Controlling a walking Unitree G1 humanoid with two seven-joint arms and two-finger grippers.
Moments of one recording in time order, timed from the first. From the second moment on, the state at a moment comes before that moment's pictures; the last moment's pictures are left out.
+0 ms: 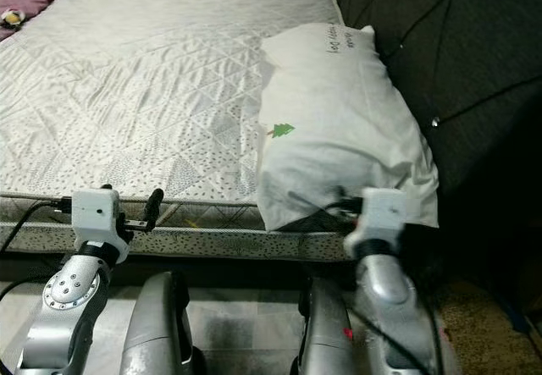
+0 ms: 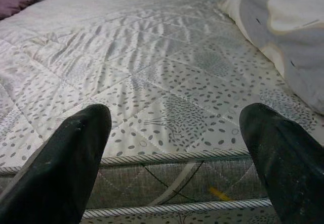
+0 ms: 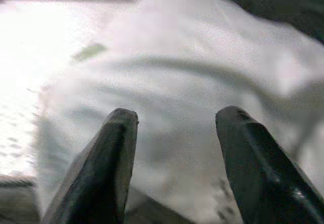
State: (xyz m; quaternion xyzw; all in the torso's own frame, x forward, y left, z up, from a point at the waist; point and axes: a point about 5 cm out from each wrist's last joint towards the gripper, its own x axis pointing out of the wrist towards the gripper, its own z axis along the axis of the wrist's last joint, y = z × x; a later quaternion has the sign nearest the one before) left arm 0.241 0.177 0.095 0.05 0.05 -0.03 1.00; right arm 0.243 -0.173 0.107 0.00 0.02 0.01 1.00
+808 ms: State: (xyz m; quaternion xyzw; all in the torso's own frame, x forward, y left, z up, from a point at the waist) left arm 0.237 0.172 0.089 0.04 0.07 -0.03 1.00; right arm 0.261 -0.164 0.131 0.01 -0.02 0.04 1.00
